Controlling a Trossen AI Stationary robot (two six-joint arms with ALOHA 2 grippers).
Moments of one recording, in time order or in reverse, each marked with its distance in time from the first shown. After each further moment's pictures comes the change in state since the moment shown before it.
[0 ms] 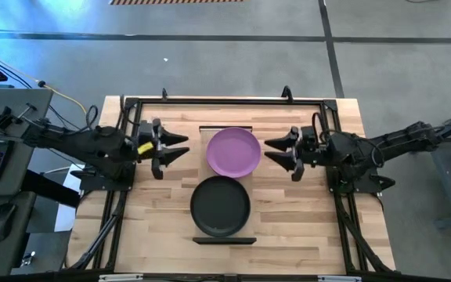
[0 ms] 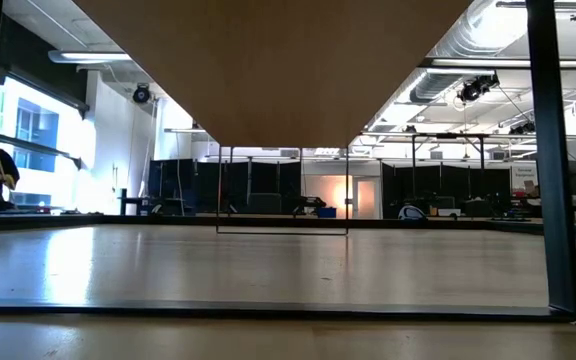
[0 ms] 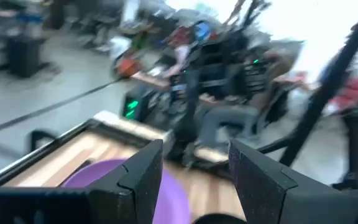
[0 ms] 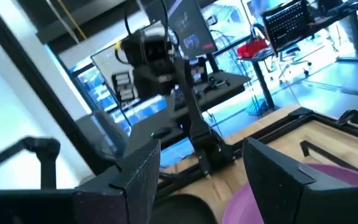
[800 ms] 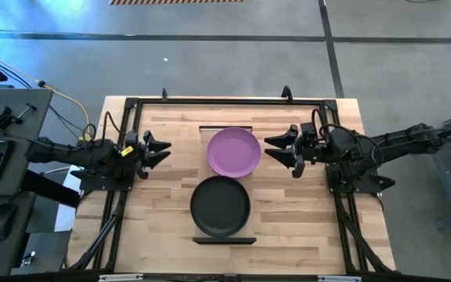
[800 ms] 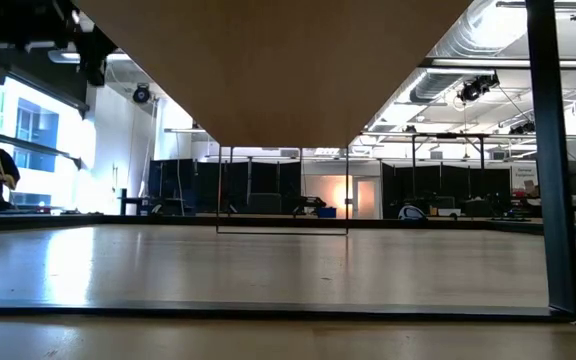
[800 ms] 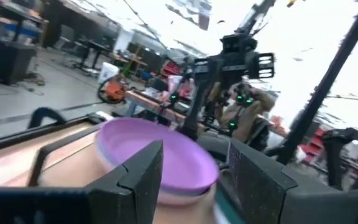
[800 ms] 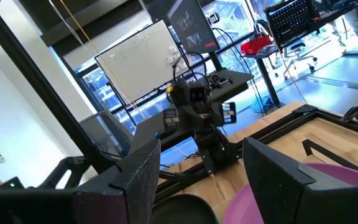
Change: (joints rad) left arm 0.116 -0.582 -0.724 0.346 0.141 -0.081; right arm -0.053 -0.012 0.000 -0.010 -0.070 0.031
